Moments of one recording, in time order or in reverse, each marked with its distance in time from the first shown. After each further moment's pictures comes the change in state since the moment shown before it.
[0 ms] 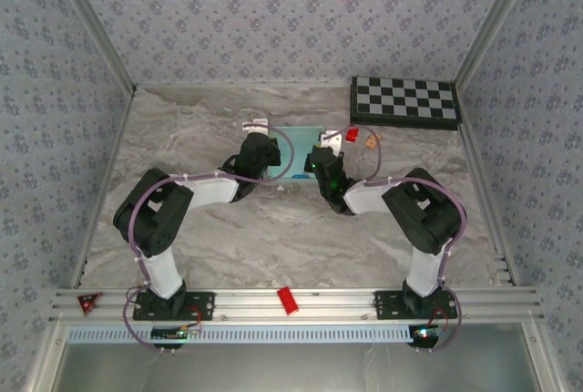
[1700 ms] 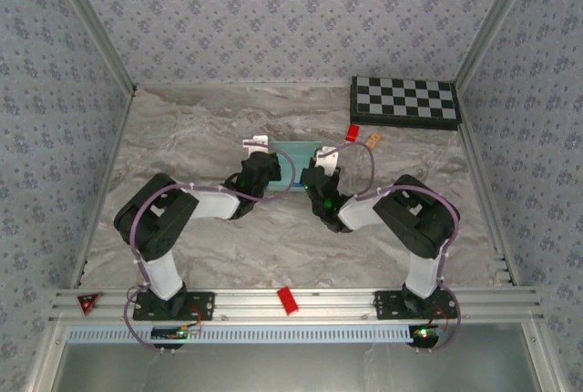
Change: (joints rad) left arm -0.077 -0.016 -0.158 0.146 -0.103 -0.023; right arm 0.129 0.006 -0.100 0.126 0.200 0.035
